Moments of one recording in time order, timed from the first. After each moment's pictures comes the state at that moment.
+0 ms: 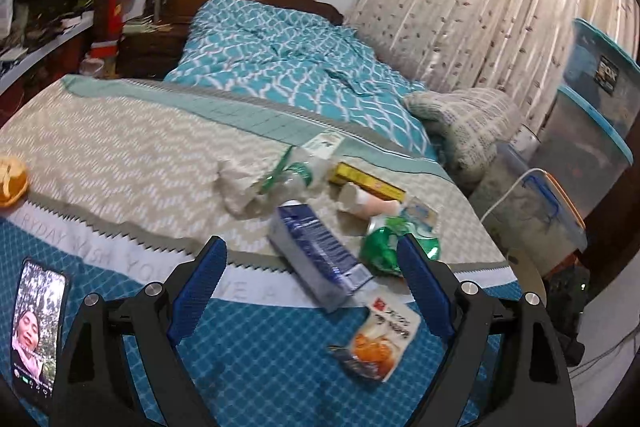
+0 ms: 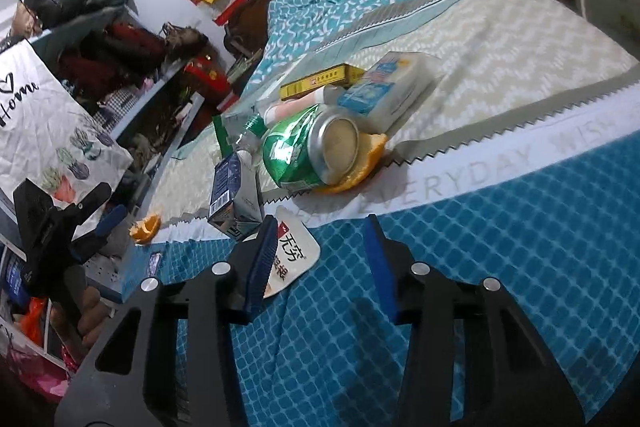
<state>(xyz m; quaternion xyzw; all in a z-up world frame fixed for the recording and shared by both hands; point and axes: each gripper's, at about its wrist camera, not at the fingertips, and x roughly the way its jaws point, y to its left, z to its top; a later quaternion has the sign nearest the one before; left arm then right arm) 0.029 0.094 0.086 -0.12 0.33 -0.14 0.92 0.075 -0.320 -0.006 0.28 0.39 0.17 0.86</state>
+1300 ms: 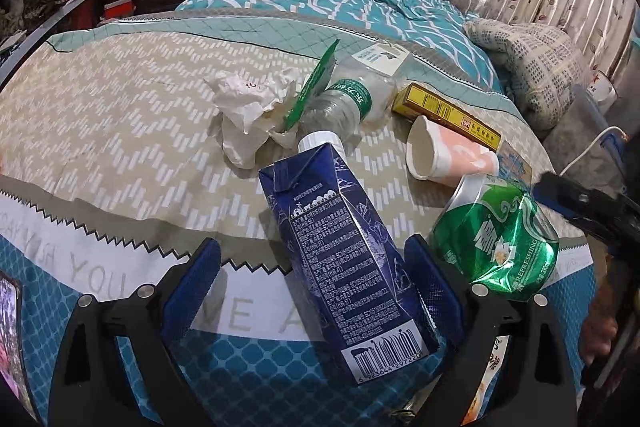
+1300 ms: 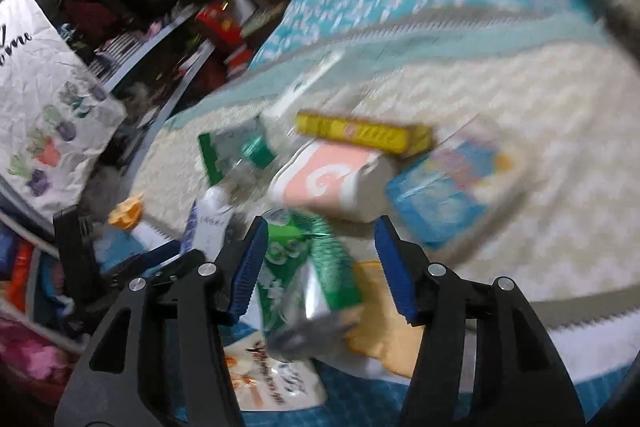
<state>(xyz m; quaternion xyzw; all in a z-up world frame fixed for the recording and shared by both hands) 0.122 0.053 -0.003 -0.06 0.46 -0.08 0.88 0.228 -0.284 0.003 0.20 0.47 0.25 0.83</state>
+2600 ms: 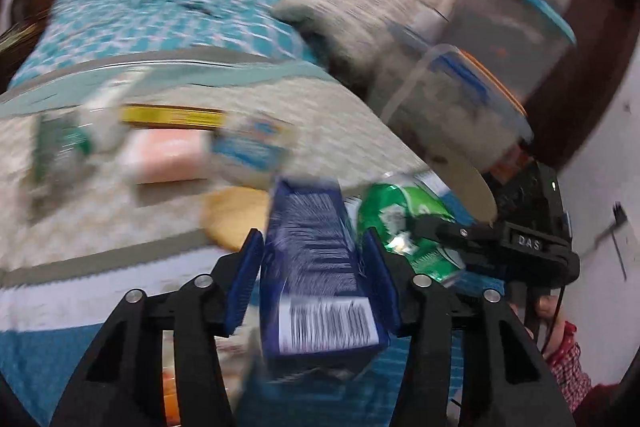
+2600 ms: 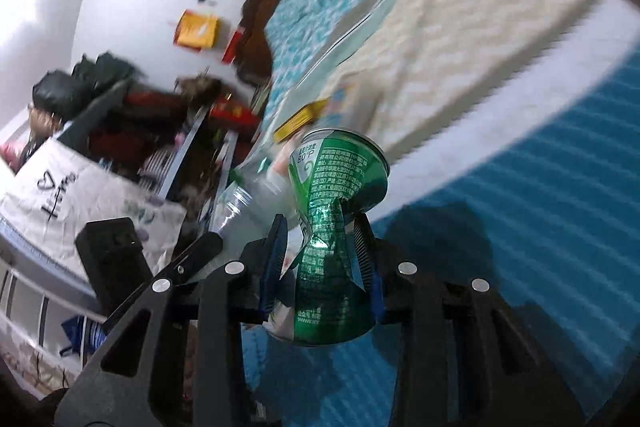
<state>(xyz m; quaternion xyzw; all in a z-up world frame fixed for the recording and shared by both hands) 0.054 -0.116 0.044 -0.01 0.42 -0.35 0.84 0.053 -0.442 -0.027 0.45 0.37 0.19 0.79</state>
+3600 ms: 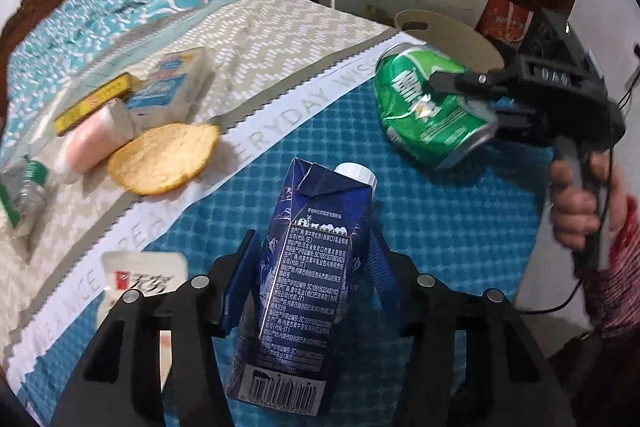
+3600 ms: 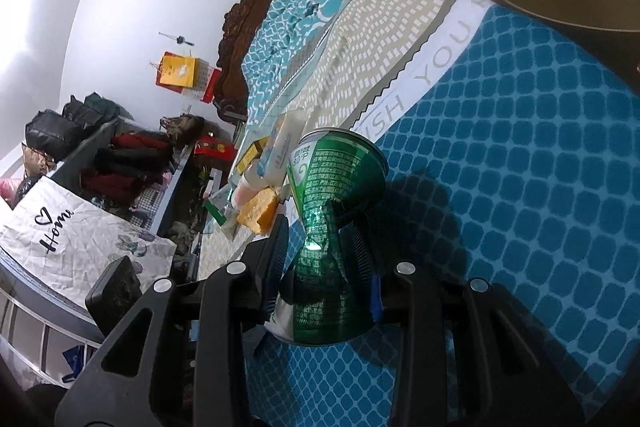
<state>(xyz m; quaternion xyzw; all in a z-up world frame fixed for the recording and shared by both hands) -0.004 -0.181 -0.011 0.21 0.46 -0.37 0.78 -0.001 -0.512 -0.056 0.48 0.34 0.14 0.79</state>
